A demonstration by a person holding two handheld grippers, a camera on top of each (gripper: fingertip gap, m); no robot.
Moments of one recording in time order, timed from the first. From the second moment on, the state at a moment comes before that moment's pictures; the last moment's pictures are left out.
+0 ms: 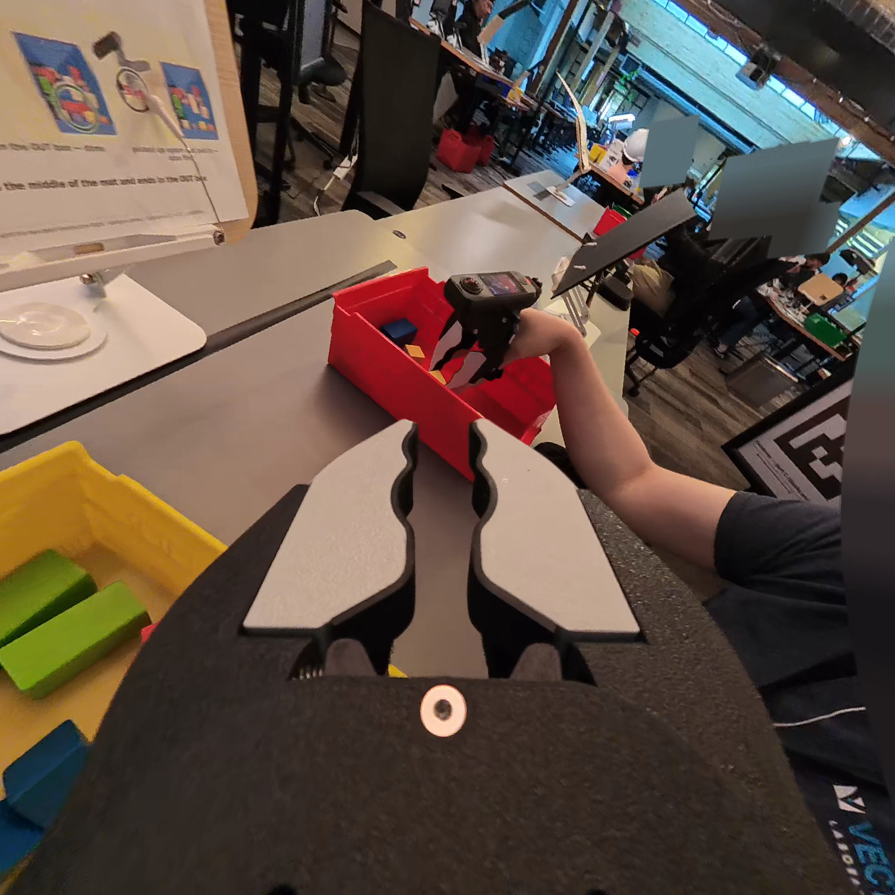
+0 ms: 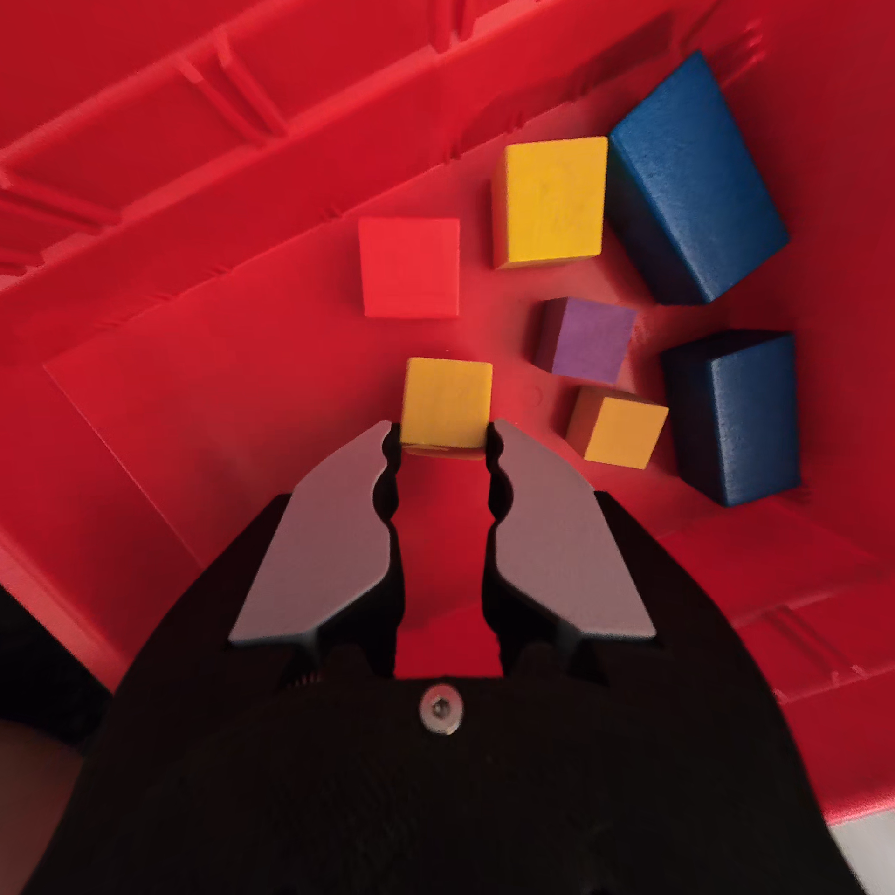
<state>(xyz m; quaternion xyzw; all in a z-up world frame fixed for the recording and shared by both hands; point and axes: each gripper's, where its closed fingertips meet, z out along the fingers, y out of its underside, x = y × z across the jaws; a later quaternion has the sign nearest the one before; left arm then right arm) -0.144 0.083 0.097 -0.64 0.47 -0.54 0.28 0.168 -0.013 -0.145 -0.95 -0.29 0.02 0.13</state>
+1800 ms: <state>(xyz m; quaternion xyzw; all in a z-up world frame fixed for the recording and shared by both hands) -0.186 0.181 -0.145 -0.78 0.60 -0.09 0.12 0.174 -0.025 -0.086 -0.93 -0.30 -0.08 0.17</state>
